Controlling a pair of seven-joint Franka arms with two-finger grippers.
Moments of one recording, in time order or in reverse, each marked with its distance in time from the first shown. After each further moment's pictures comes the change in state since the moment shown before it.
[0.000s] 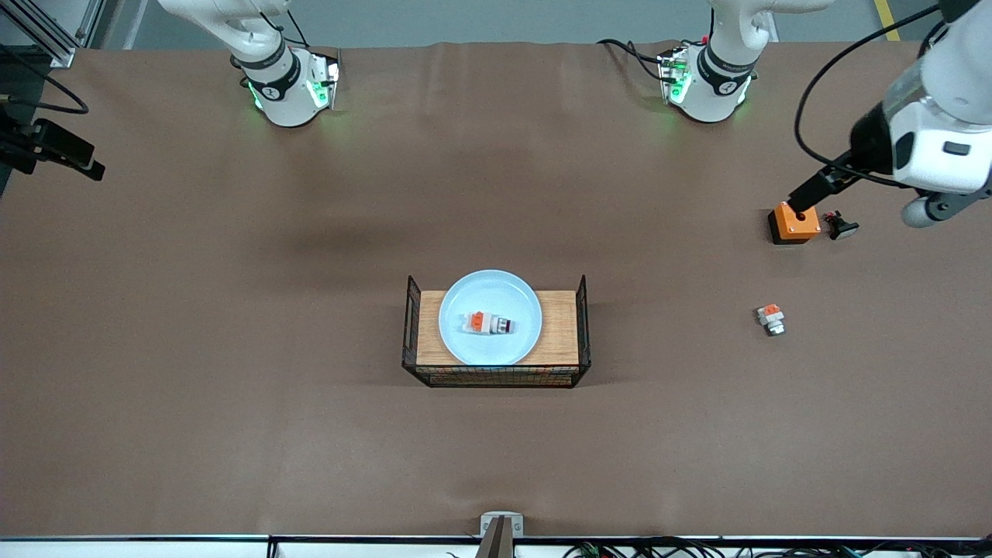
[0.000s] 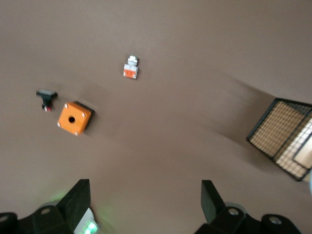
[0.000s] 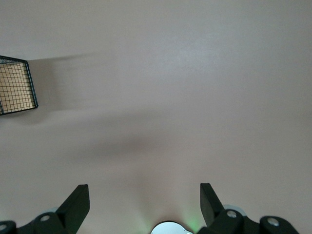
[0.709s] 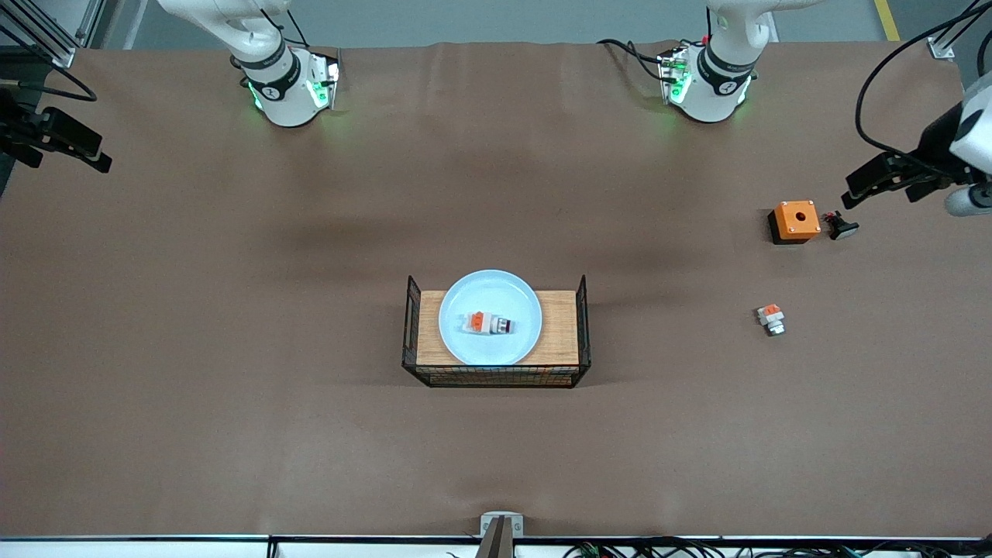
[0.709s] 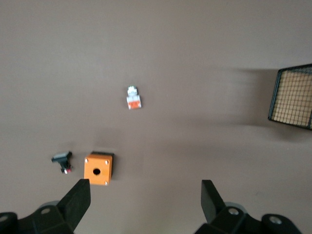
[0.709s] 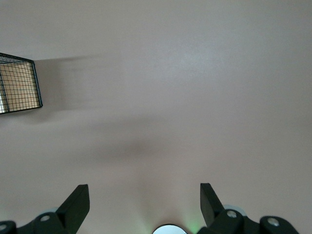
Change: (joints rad) left arm 0.156 -0.098 0.003 -0.161 -0.042 0.172 0.521; right arm 0.021 -0.028 0.000 -0.026 0.000 0.023 -0.002
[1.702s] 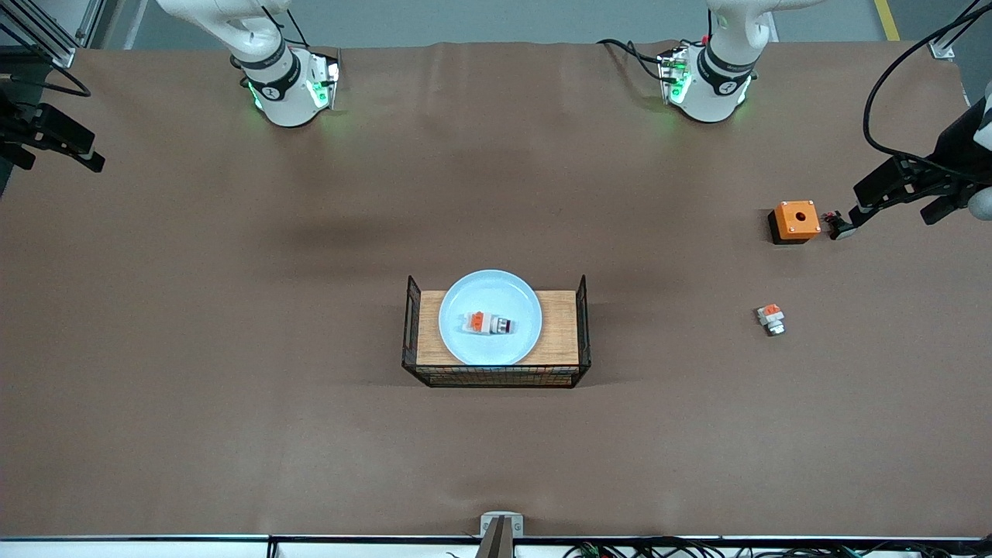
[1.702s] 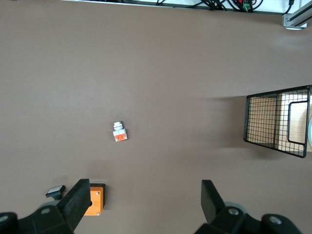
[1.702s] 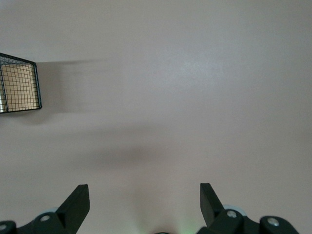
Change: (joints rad) left arm -0.007 0.102 -0.057 0.202 0.000 -0.006 -0.001; right arm 0.029 -0.044 -0.048 -0.062 -0.004 0.059 -0.064
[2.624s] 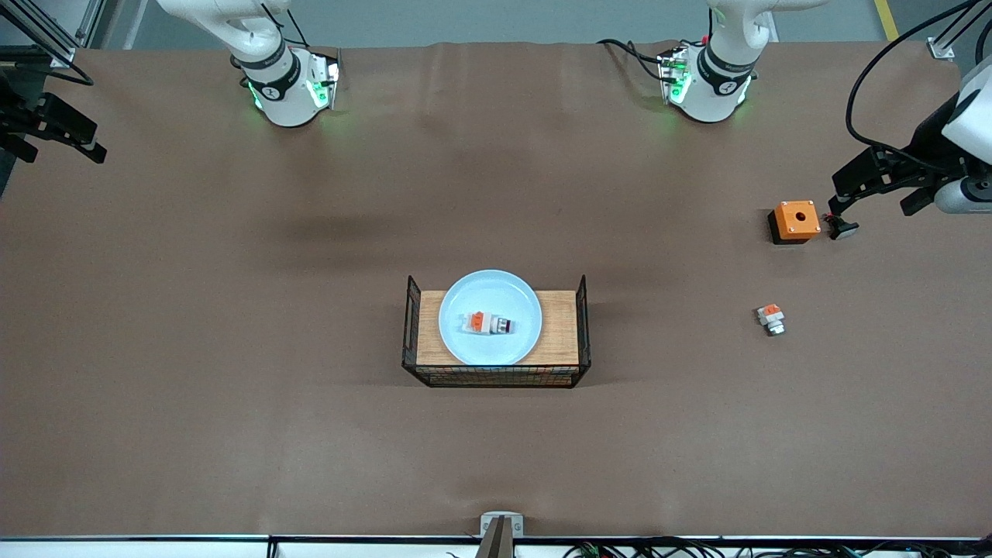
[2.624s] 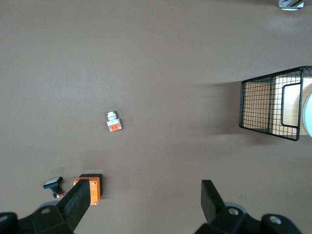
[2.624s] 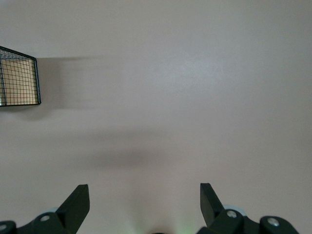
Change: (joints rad) left arm -0.096 0.000 0.062 0.008 0.000 -0.053 -0.005; right arm -0.010 -0.051 0.006 -0.068 -0.002 0.031 -0.022
